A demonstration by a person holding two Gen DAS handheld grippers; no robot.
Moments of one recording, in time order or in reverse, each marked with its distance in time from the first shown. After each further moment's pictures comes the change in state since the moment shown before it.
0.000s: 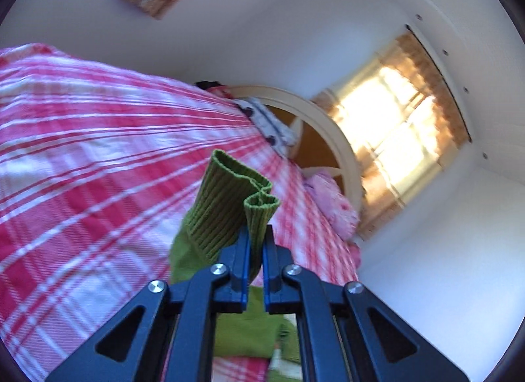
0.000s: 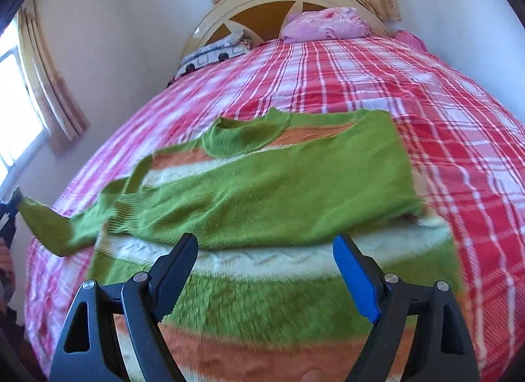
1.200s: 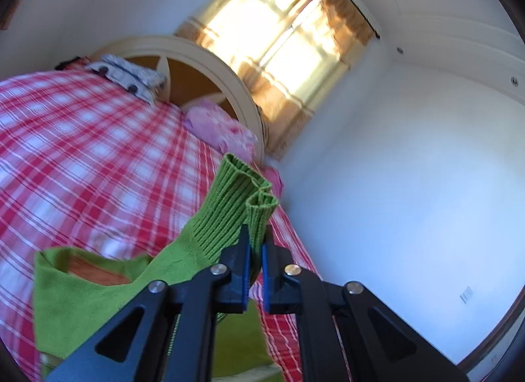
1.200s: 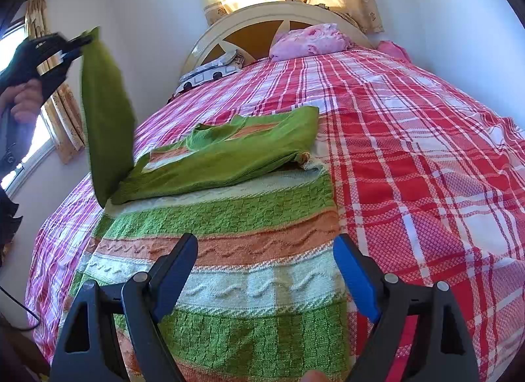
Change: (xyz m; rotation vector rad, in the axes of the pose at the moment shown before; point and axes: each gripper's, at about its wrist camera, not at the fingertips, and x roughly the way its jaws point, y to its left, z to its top) left arm 0.108 -0.283 -0.145 0.322 0.270 -0.330; right arm -0.077 -0.071 -0.065 0.015 -0.069 0.019
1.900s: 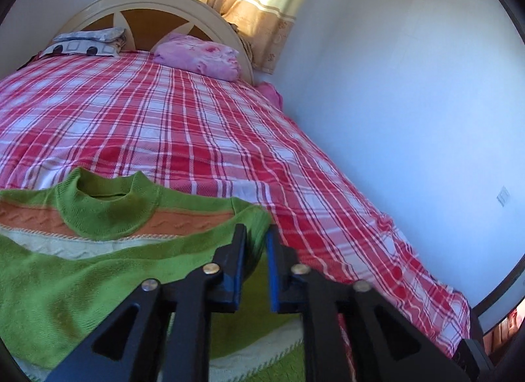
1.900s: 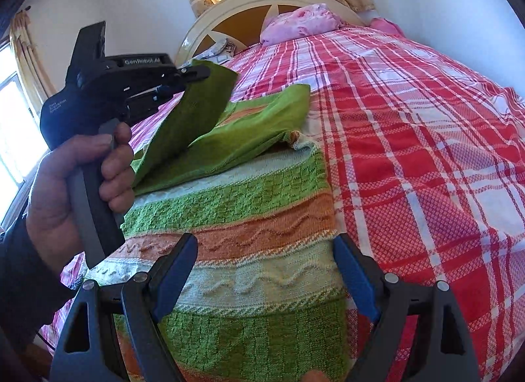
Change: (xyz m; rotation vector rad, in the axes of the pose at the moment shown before) left arm 0.106 -0.043 -0.130 0.257 0.311 0.059; right arm 0.016 -0.016 -0.004 0.076 0.068 0.018
